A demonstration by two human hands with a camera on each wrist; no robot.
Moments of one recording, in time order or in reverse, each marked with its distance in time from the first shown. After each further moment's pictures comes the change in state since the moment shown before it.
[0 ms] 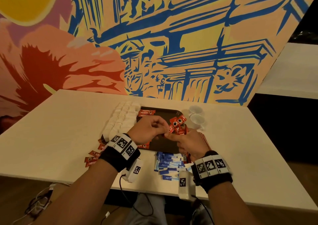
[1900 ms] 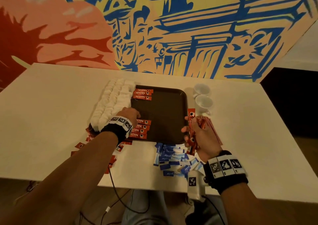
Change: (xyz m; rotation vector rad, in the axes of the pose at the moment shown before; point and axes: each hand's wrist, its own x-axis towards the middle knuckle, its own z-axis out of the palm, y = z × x) left_hand 0.104 -0.171 -0.034 0.988 -0.053 -0.393; right_hand 0.066 0.057 -0.040 0.241 0.186 0.080
